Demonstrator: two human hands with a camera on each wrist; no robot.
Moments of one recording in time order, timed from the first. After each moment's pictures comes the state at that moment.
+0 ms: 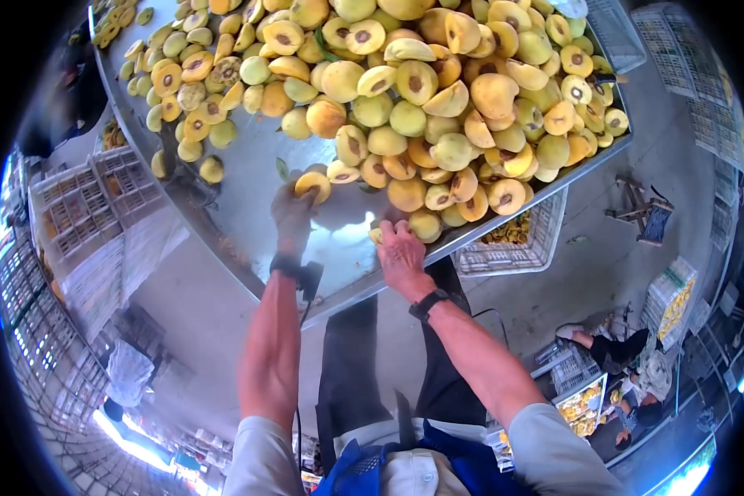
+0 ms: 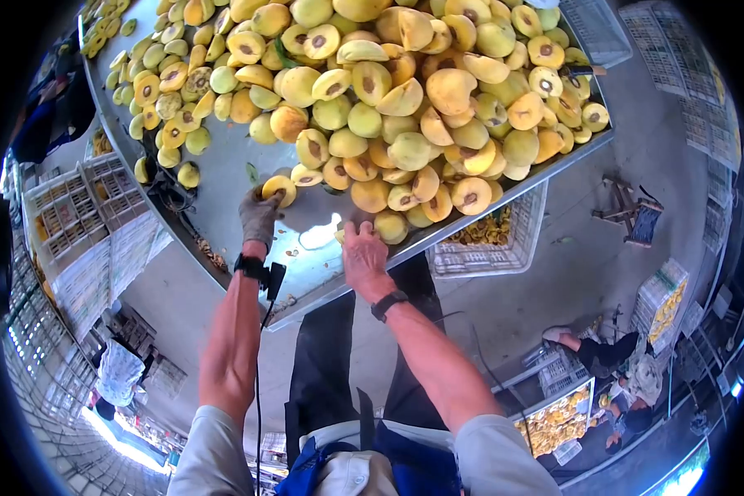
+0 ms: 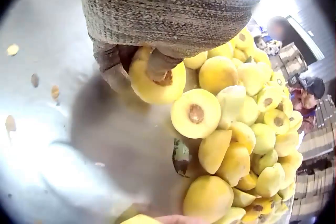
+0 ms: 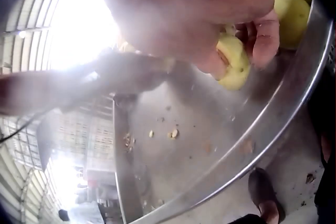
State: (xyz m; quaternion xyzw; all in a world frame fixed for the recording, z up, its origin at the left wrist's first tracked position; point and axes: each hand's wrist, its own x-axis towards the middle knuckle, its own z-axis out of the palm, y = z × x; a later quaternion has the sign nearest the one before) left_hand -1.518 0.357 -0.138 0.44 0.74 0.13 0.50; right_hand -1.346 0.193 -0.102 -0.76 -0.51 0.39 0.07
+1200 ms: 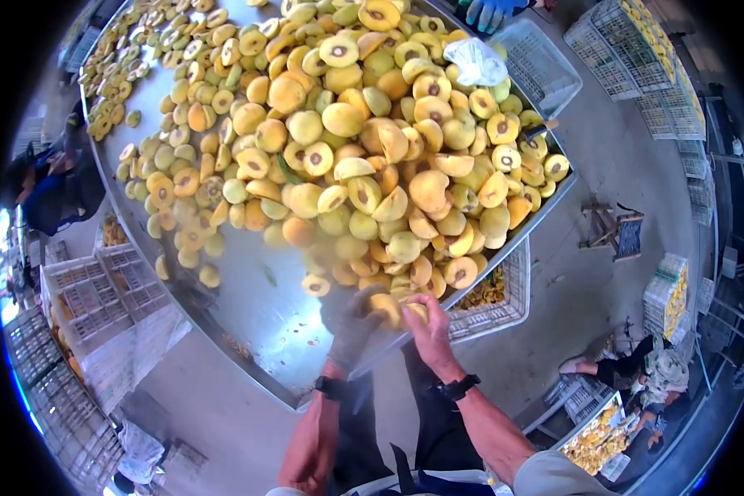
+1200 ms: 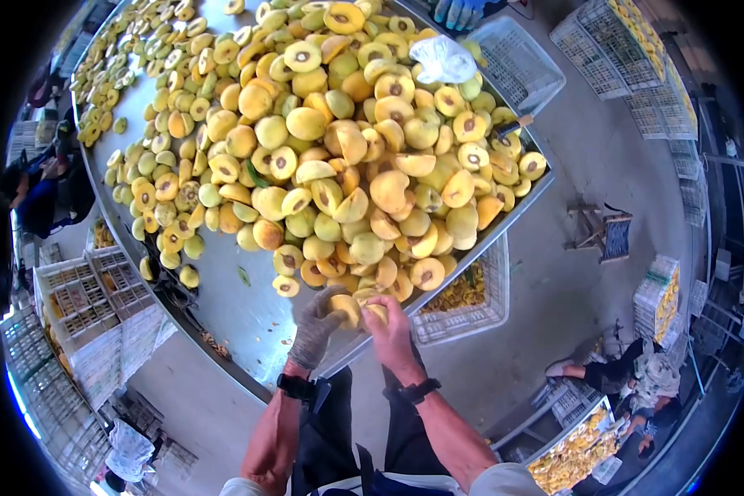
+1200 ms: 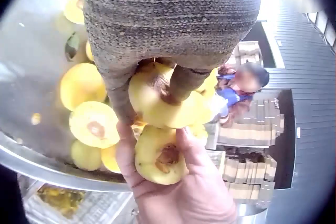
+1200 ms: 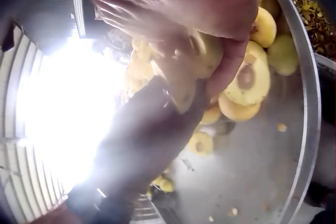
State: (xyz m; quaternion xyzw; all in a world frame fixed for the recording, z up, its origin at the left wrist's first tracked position) left_hand -1.392 0.299 -0.035 0.44 0.51 0.10 0.74; right_hand -1.255 0.188 -0.036 -0.74 -0.21 0.42 0.48
